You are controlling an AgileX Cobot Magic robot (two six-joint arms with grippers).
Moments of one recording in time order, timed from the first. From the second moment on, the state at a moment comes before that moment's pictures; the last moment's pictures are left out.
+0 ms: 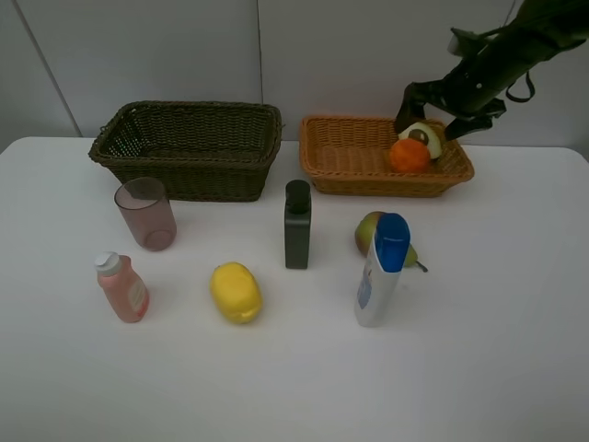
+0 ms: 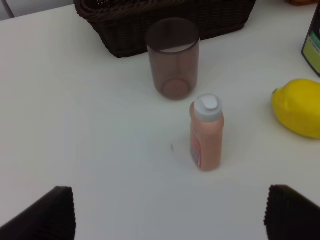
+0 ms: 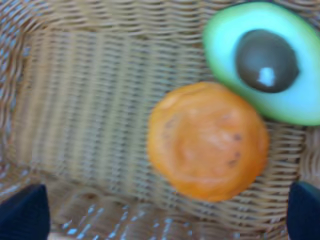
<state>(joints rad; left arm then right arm) -0.16 0.00 -0.42 -0.11 1.07 0.12 0.07 2.07 -1.66 0.32 0.80 -0.35</state>
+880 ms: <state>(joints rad) -0.16 0.00 -0.42 -0.11 1.07 0.12 0.25 1.87 -1.30 0.25 0.78 -0.45</state>
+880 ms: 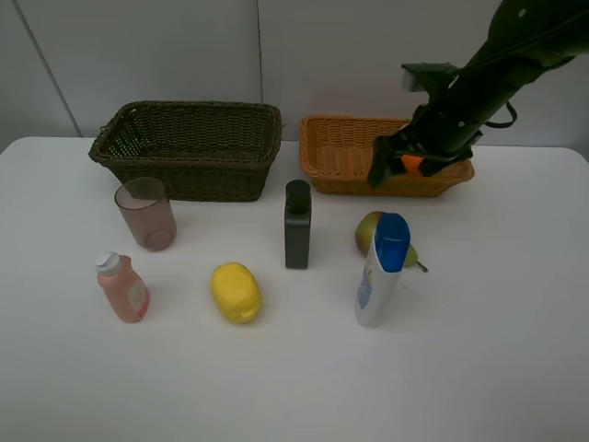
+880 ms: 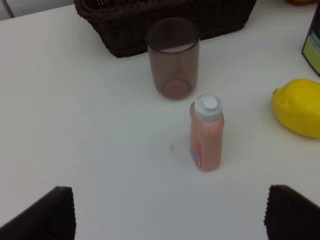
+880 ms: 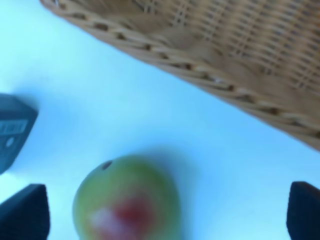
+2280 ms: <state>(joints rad) -0.16 0.00 -0.42 -0.11 1.07 0.12 0.35 1.98 -1.18 0.21 0.62 -0.46</state>
